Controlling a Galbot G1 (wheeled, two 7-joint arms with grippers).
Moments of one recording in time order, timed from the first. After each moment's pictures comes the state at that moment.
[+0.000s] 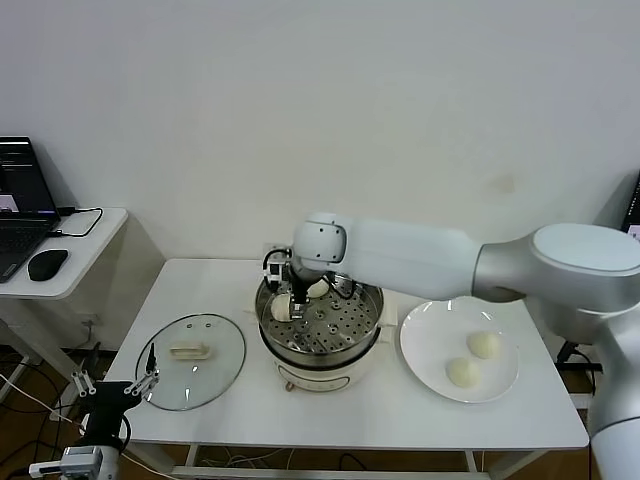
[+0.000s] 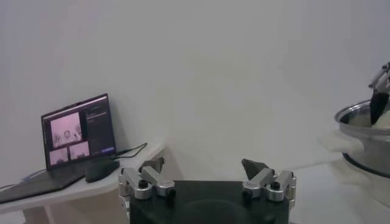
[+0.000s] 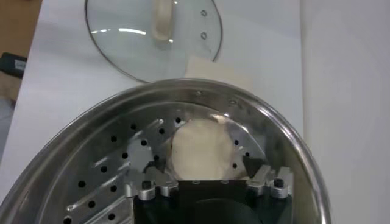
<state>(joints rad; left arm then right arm) 1.71 -1.18 -0.73 -2.09 -0.14 -0.05 -0.21 0.52 1.27 -1.27 1.30 0.62 -0.71 -0.69</state>
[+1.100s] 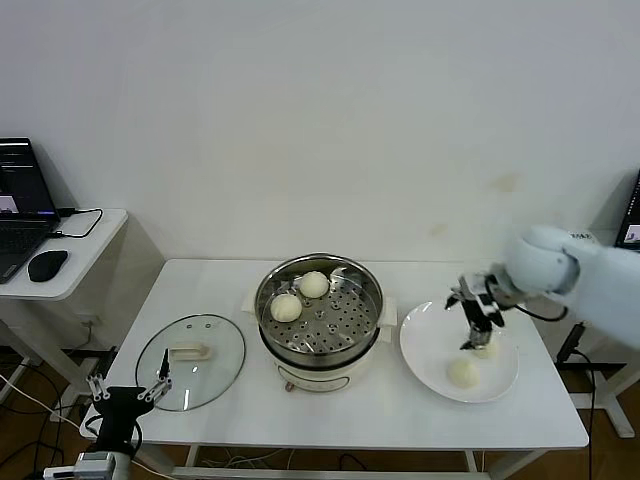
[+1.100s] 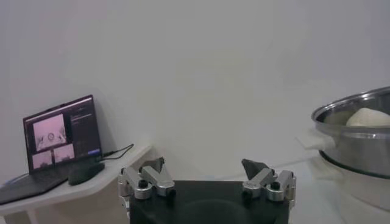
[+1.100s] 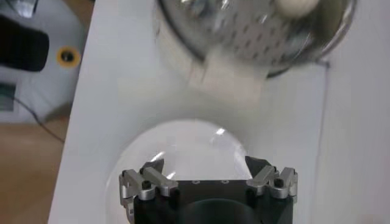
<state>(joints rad) 1.73 -1.19 -0.70 -2.10 -0.10 -0.06 -0.21 0.38 0.45 -1.18 1.67 0.10 -0.35 -1.01</state>
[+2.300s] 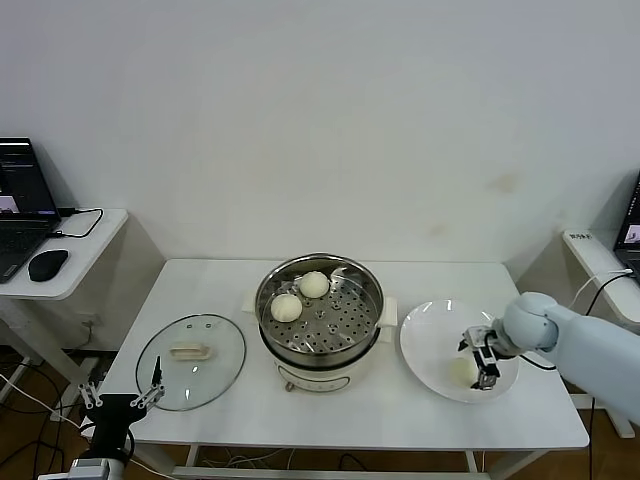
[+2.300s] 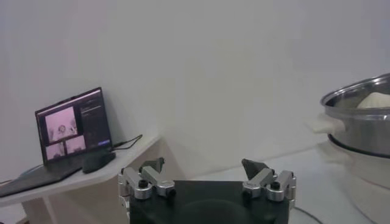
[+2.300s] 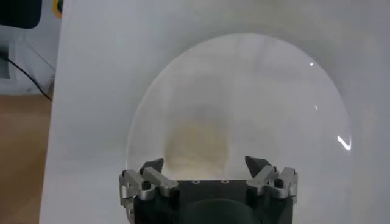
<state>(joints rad) 1.75 -1.20 -0.72 -2.09 -0.10 -0.06 -0.21 -0.12 0.54 -0.83 1.45 -0.10 -0.29 -0.96</state>
